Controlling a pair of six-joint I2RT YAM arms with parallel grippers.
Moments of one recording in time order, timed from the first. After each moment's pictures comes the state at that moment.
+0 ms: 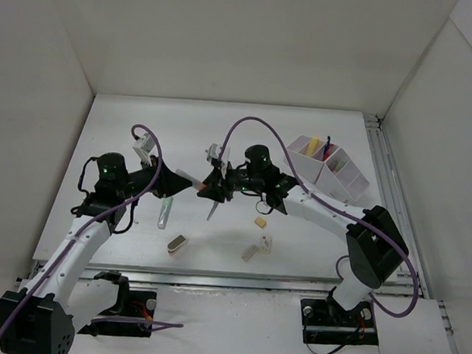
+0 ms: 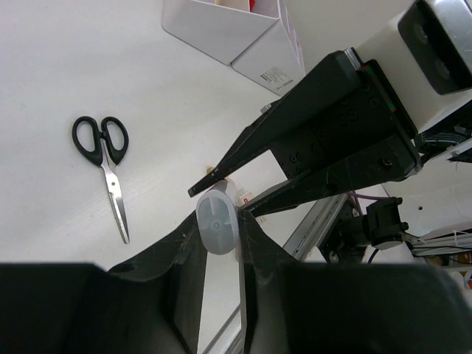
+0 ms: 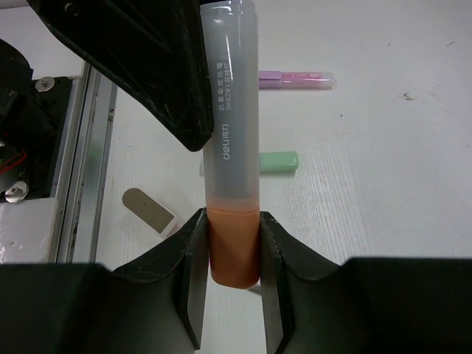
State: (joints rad) left arm -0.15 0.96 0.71 -0.02 0.80 -0.49; right arm 0.74 1.64 1.08 0.23 -0.72 -0.18
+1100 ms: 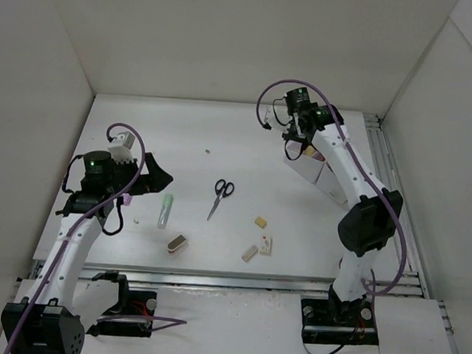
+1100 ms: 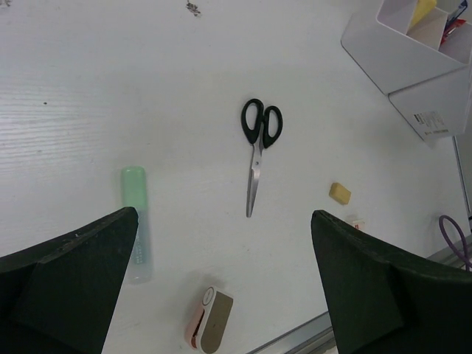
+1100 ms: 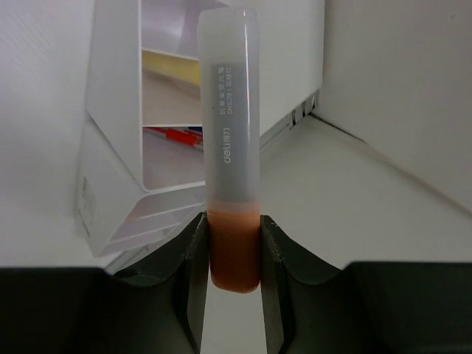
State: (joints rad) left arm -0.01 0.95 0.80 -0.37 0.48 -0.35; right arm 0.40 1.83 1.88 -0.98 0.34 -1.01
